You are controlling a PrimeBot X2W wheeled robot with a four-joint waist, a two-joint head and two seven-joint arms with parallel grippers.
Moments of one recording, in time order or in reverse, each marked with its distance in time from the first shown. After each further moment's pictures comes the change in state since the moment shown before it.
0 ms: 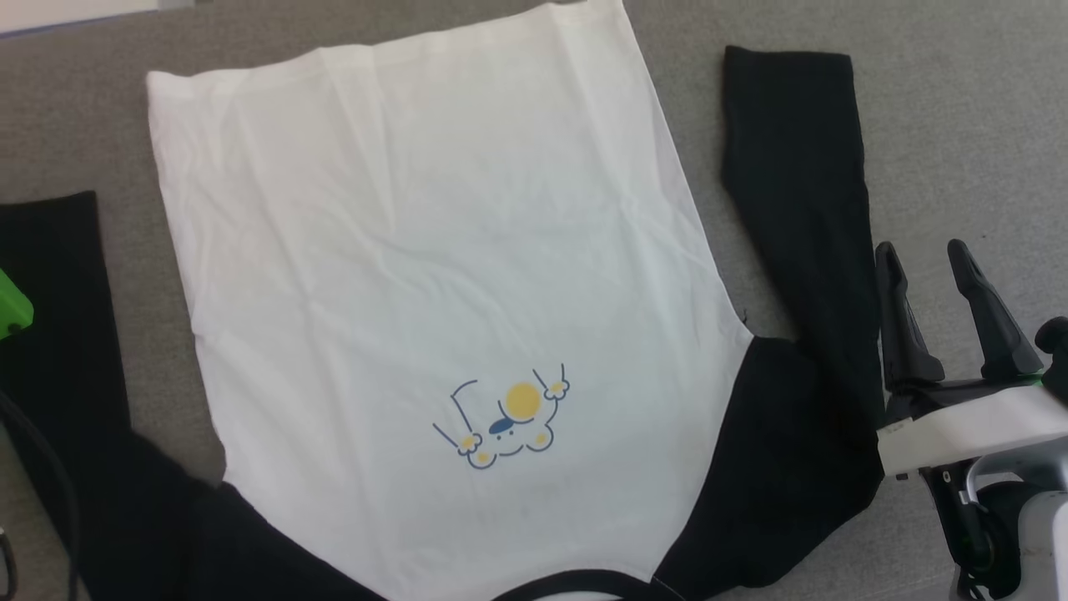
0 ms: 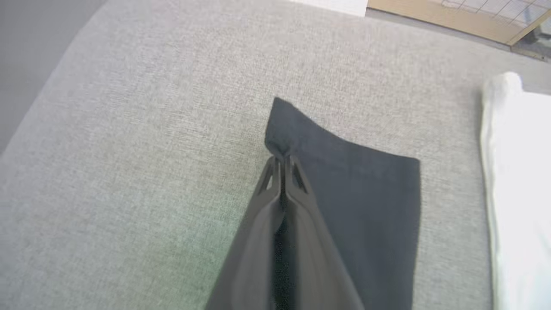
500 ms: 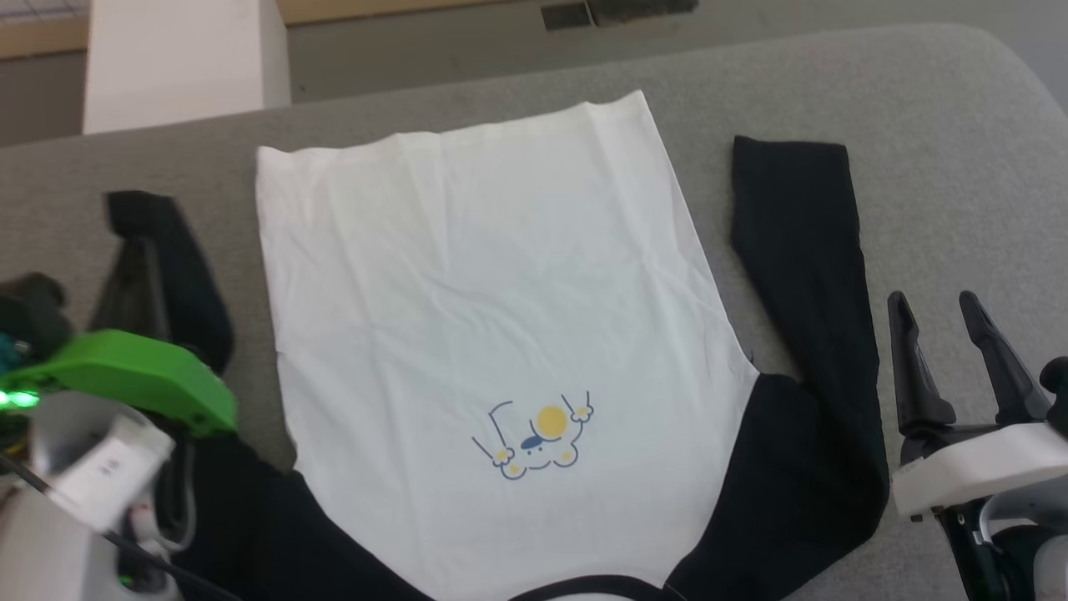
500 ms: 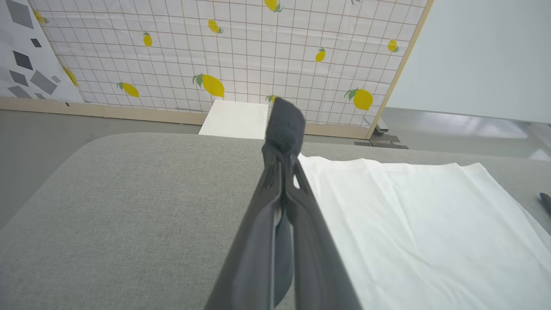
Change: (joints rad) left arm 0.296 -0.174 -0.116 -0.457 0.067 -0.029 -0.317; right arm 0.084 0.000 -0.032 -0.028 -0.020 0.000 0.048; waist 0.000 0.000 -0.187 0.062
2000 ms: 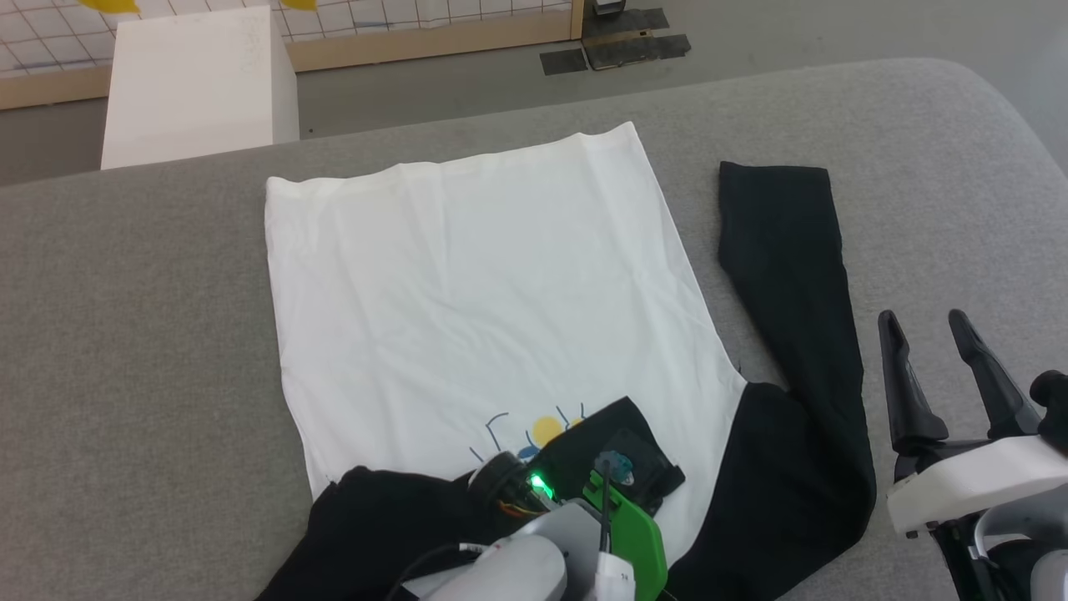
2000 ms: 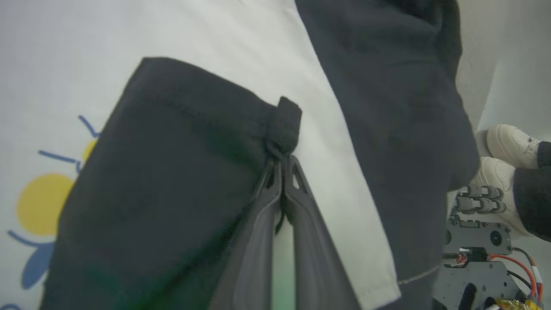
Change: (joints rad) left arm -0.274 -0.357 -0.950 0.739 -0.035 -0.297 0.001; right arm 0.039 0.000 0.008 -0.025 0.010 0.000 0.036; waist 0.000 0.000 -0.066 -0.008
